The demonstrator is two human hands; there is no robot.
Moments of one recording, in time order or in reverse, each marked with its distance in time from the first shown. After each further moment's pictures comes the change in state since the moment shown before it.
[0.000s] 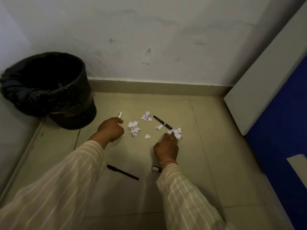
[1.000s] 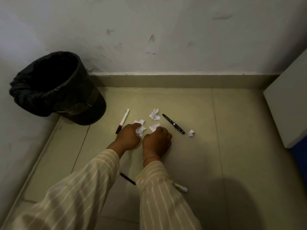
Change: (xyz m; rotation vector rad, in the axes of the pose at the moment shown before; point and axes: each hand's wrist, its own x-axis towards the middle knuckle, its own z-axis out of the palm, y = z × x) left_hand 0.015 0.033 0.084 0.182 0.030 0.011; right_hand 0.039 -0.050 0.023 0.284 0.079 -0.016
